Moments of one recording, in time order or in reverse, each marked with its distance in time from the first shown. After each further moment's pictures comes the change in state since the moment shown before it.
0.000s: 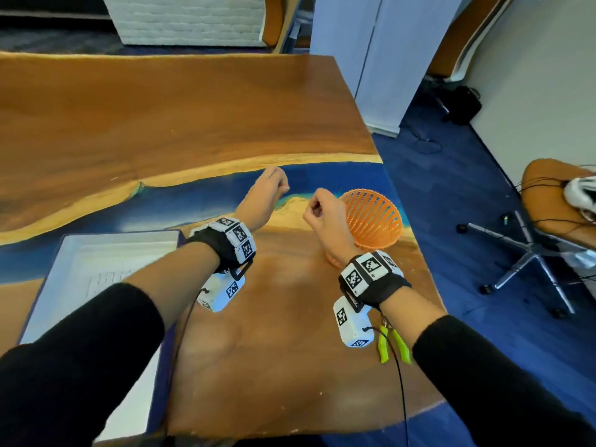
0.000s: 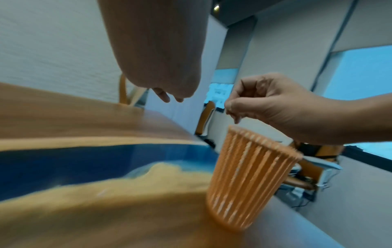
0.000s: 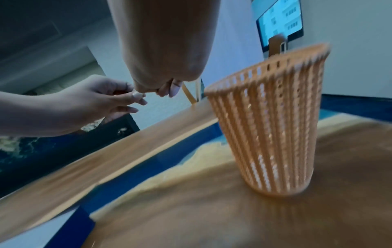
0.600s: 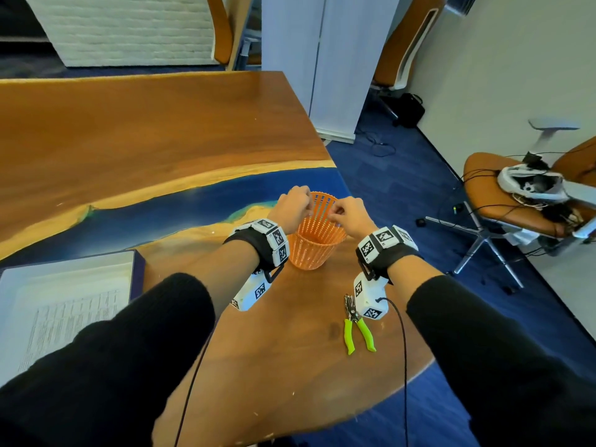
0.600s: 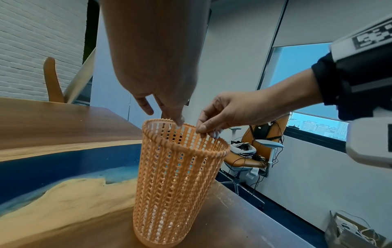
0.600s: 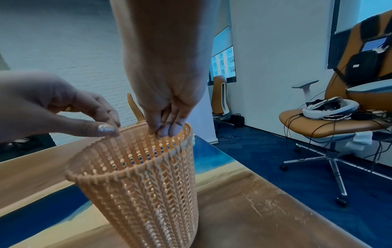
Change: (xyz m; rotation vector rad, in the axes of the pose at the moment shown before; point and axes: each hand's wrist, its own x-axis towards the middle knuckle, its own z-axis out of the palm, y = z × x) left_hand 0.048 0.086 0.090 0.212 -0.271 0.013; right_hand 0.006 0.077 -0.105 -0.243 -0.206 0.354
